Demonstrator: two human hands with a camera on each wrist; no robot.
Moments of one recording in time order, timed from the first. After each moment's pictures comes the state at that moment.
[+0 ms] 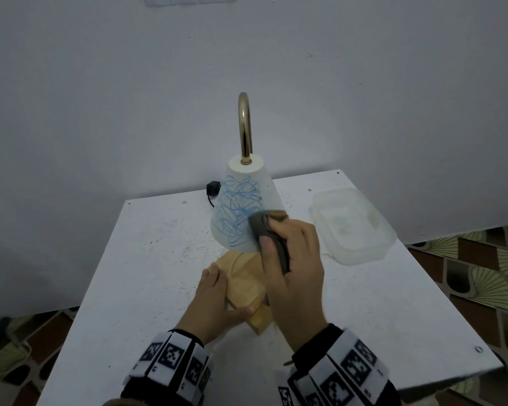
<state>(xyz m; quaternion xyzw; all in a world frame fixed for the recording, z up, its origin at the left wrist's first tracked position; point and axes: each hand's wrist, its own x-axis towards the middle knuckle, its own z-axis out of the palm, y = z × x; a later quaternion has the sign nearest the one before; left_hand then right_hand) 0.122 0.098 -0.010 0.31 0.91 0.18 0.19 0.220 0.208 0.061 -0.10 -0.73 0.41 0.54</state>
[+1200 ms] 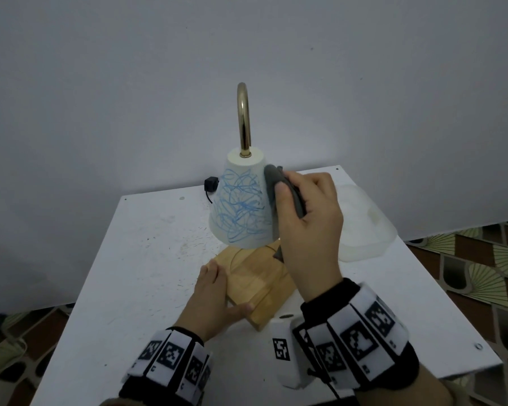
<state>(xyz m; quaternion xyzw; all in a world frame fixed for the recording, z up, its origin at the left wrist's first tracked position) 0.127 0.102 0.001 0.30 0.92 0.14 0.20 0.204 0.235 0.107 -0.14 -0.71 0.44 0.53</state>
